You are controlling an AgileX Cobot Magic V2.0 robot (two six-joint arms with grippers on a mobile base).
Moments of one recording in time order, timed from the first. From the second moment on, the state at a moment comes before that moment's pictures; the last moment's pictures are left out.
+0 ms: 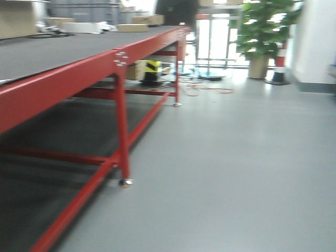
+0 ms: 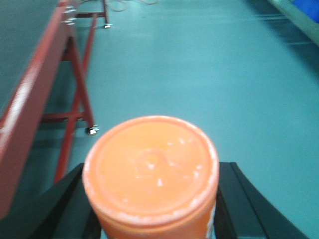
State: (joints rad) left arm -0.40 0.89 -1.12 0.01 0.73 0.00; right arm 0.16 0.83 -1.14 0.15 0.72 -0.19
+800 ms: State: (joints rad) left arm -0.40 0.89 -1.12 0.01 0.73 0.00; right arm 0.16 0.83 -1.14 0.15 0.72 -0.19
